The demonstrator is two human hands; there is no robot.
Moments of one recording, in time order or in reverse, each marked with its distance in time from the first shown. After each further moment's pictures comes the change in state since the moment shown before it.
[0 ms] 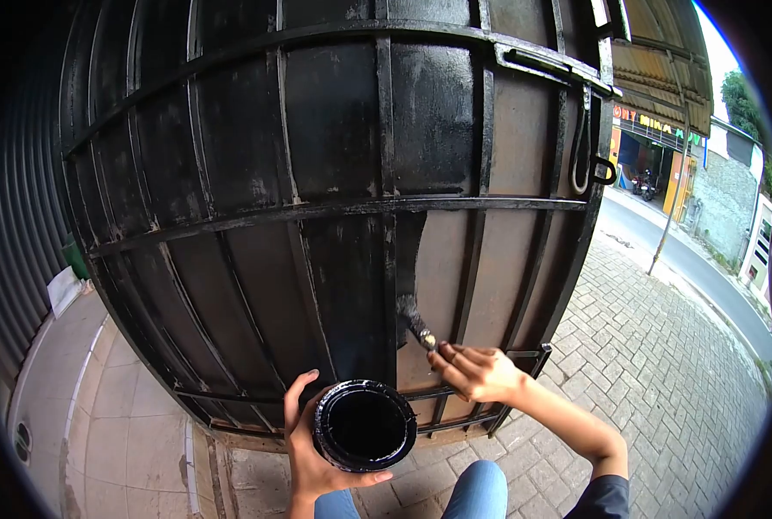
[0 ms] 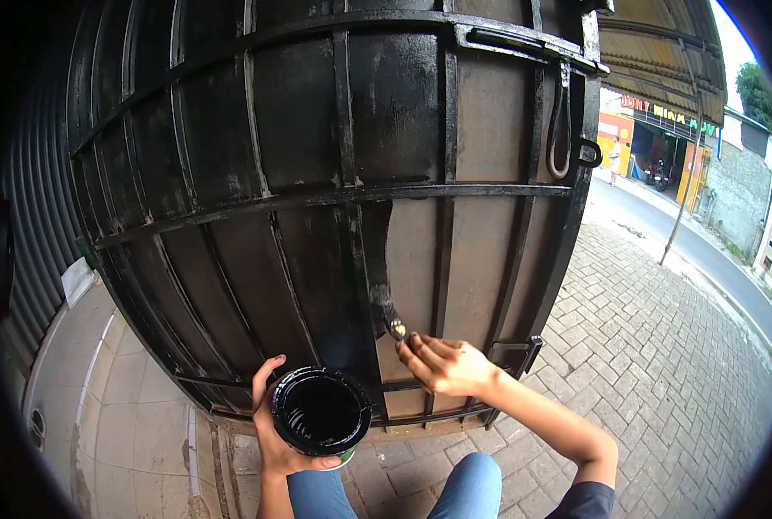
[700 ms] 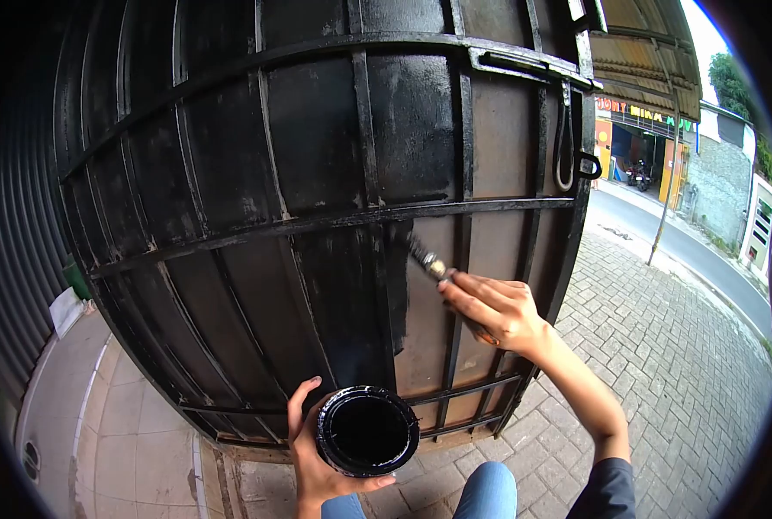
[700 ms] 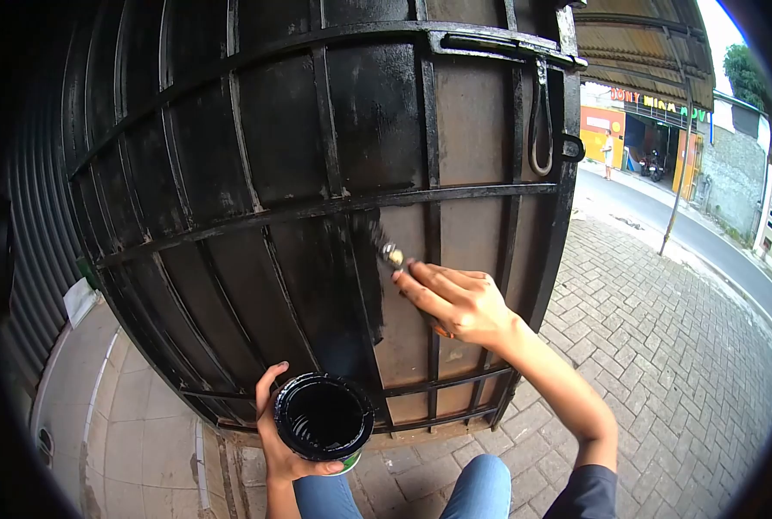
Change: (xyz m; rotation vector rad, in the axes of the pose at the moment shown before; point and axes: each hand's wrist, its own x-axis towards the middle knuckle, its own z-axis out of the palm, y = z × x) left_hand 0.002 0.003 0.005 -0.021 -0.029 0.035; right_hand 0.041 0.063 -0.037 0.075 0.297 0.146
